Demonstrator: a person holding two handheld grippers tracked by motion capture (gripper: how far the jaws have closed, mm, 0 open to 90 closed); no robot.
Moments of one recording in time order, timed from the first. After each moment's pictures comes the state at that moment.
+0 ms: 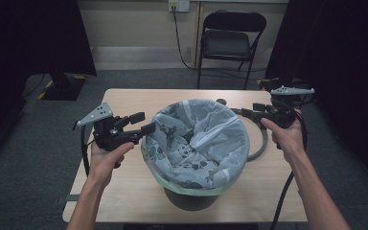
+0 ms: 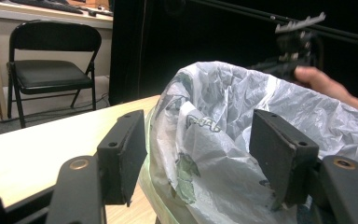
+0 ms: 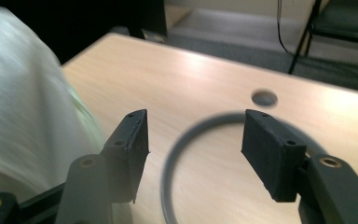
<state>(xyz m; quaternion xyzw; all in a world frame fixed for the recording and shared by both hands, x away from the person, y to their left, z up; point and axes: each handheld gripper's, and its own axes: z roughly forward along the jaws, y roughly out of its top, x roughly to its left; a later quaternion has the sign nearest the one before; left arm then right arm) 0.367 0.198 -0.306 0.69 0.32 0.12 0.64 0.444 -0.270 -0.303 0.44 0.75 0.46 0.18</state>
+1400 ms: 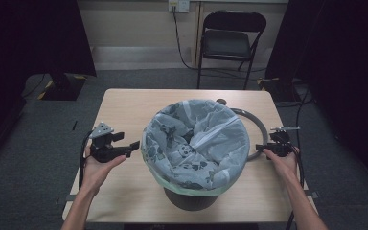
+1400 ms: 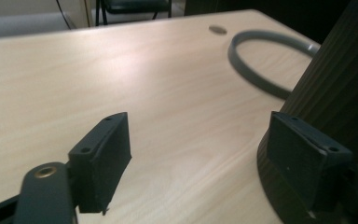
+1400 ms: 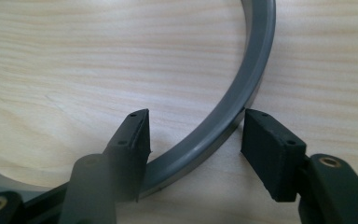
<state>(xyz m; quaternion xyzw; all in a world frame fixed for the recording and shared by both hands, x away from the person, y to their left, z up) 0.388 0.238 -0.409 0.74 0.44 0.17 0.48 0.466 -0.337 -0.477 0.61 0.73 0.28 0.17</state>
